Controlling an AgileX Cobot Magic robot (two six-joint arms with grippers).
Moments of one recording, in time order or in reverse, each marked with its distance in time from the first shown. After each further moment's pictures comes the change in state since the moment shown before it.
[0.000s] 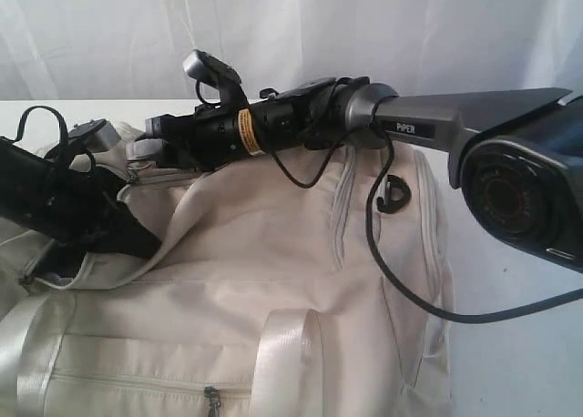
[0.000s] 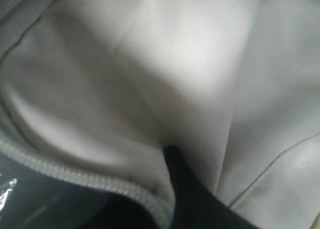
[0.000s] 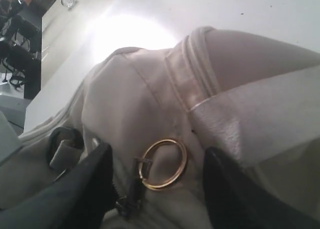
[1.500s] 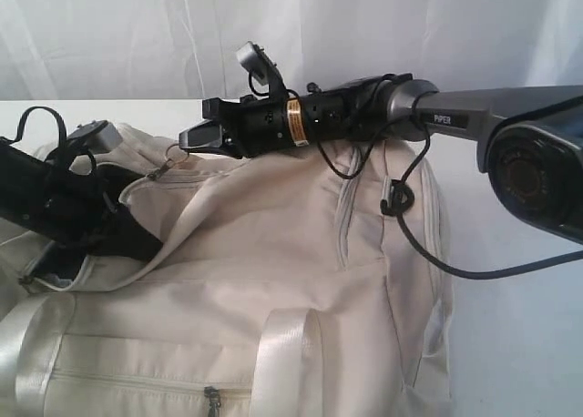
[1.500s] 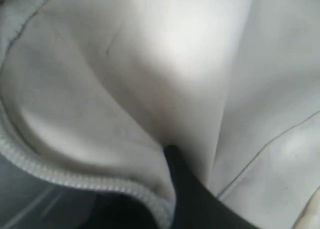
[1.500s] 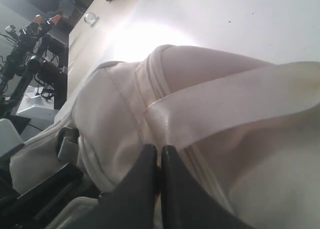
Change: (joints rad) left arm 0.000 -0.002 0.000 -0.002 0.038 0.039; right arm -0.131 0.031 -0.004 0.042 -0.183 -0.007
